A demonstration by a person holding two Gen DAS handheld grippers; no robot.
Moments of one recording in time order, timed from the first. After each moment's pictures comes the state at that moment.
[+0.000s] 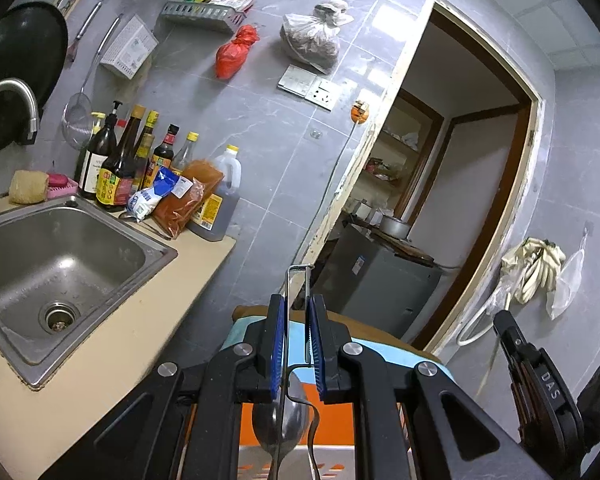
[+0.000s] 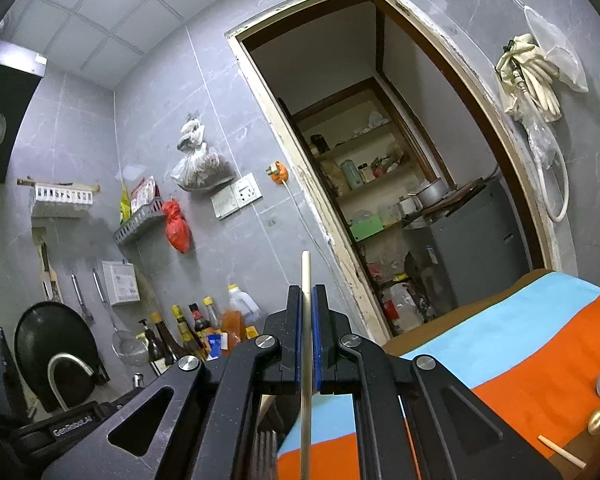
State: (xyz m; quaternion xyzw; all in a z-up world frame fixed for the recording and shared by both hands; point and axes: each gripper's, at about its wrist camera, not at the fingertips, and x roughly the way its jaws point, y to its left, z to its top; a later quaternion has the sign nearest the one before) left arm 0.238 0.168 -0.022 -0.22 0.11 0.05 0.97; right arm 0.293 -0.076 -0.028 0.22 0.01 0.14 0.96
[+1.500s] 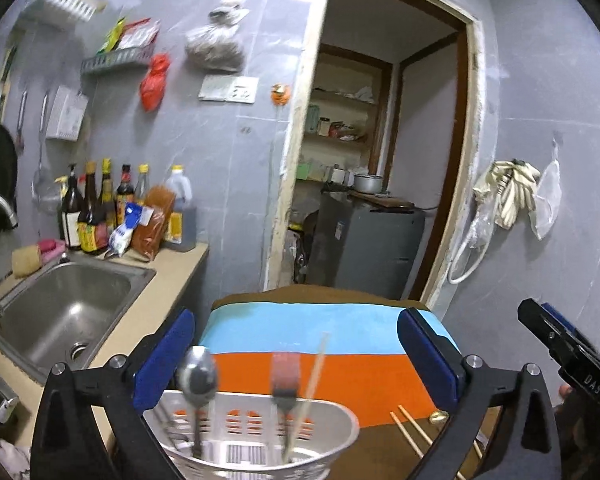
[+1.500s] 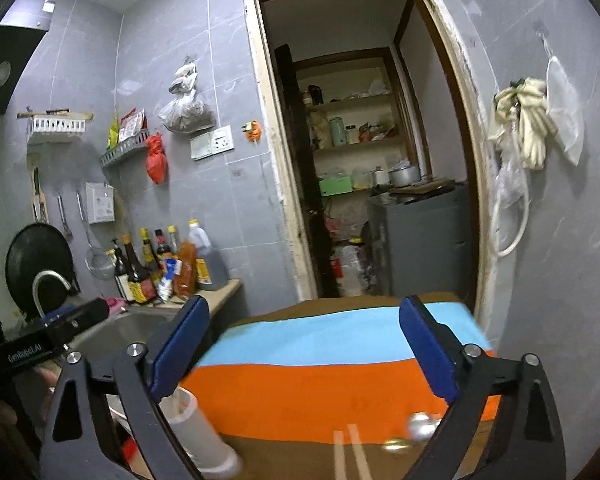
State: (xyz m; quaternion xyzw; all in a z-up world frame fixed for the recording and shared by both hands) left arm 0.202 0.041 0.048 -0.08 0.16 0.03 0.98; right arm 0.232 -0.219 0.039 0.07 0.13 0.12 0.98
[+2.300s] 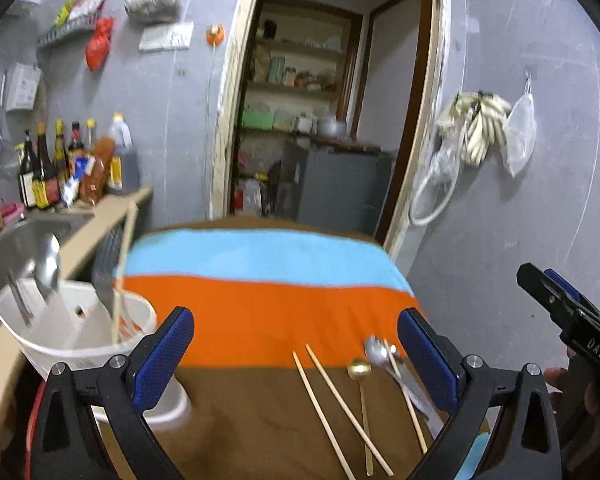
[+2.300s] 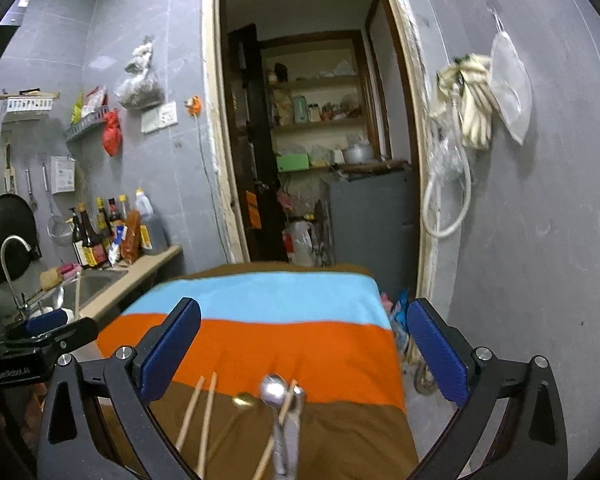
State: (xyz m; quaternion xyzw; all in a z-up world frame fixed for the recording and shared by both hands) left arm 0.223 -0.098 -0.025 -0.08 0.25 0.00 0.96; right arm 0.251 -0.362 -0.014 0.06 0.19 0.07 0.98
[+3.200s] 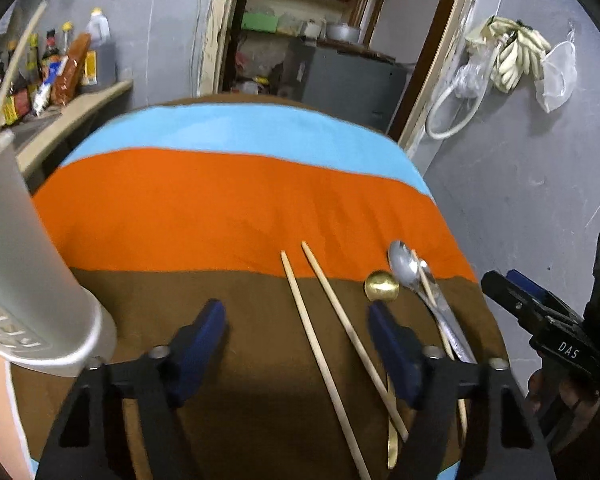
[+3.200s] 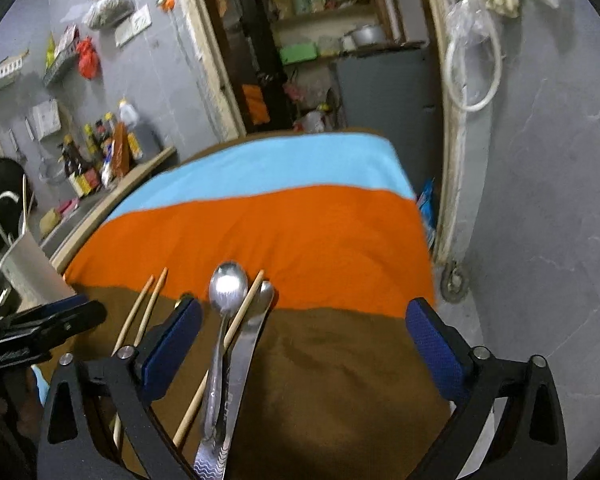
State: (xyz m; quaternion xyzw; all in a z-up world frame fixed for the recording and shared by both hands) left arm 0.283 -0.109 -0.126 -0.11 0.41 -0.02 0.91; right arm 0.325 -0.362 -0.157 0.07 0.38 0.13 0.91
